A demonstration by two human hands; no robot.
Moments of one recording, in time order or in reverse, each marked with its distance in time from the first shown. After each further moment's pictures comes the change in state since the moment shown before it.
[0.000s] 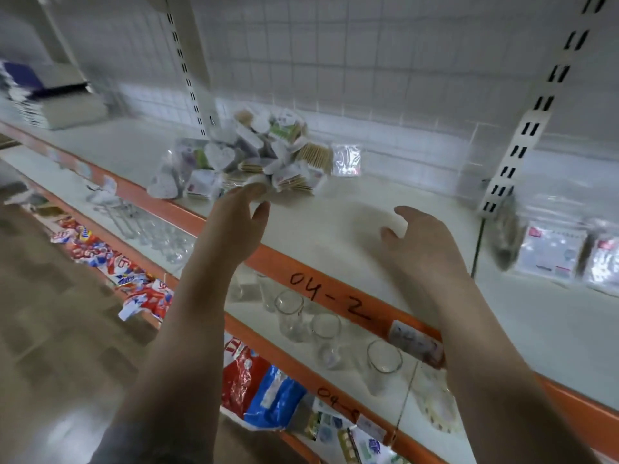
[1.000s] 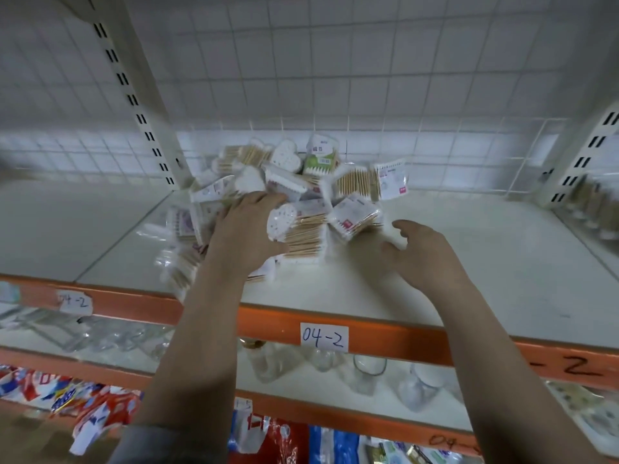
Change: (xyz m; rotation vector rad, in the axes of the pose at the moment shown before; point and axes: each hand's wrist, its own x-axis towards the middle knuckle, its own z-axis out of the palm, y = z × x) left_hand 0.208 -0.152 -0.012 0.106 -0.330 0.519; right_hand 0.086 -0.141 0.129 0.008 0.130 0.361
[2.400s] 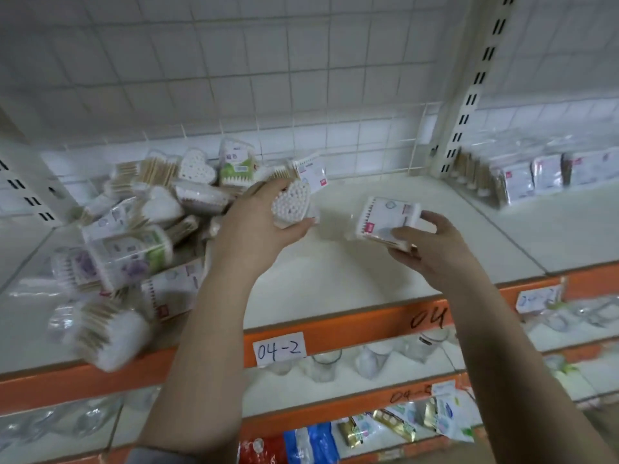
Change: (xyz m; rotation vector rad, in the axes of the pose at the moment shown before) left_hand 0.024 0.076 0.025 -0.524 0.062 0.250; right_hand -0.030 0.058 -0.044 1.106 0.342 0.493
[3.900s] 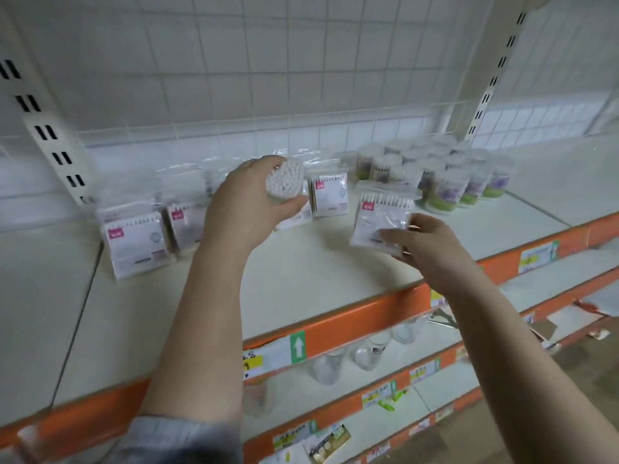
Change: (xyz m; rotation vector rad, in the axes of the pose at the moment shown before) left_hand 0.124 0.387 0.420 -0.060 -0.070 0.117; right_hand 0.203 -0.146 -0.509 -0.285 0.110 -0.180
